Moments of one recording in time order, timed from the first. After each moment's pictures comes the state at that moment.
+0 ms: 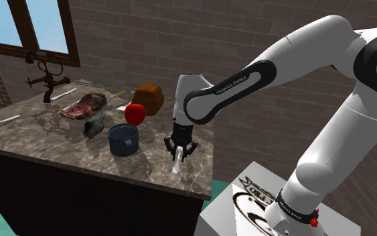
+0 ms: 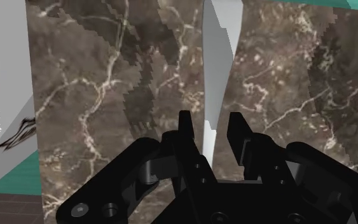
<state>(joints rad) -0.06 -0.08 0.53 -2.40 0.25 2.29 1.19</state>
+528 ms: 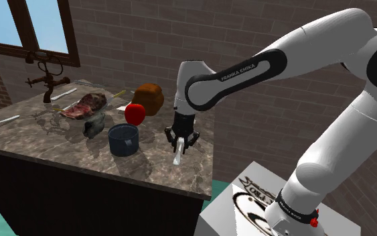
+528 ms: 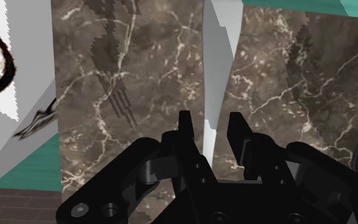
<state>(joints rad) -0.06 -0.16 0.51 -2.35 0.27 2.17 1.18</state>
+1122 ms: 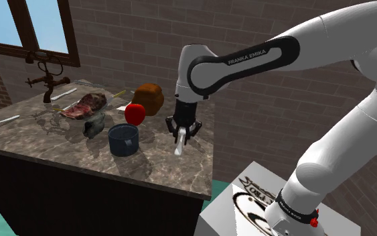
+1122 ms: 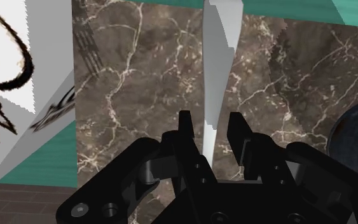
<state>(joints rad) -0.06 -0.22 0.50 -2.28 0.28 2.04 1.18</state>
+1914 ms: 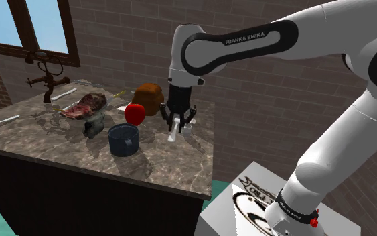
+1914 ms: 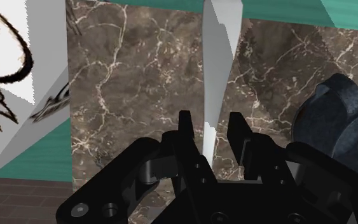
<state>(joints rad) -0.07 -0.17 0.50 -2.11 0.24 1.92 1.22</state>
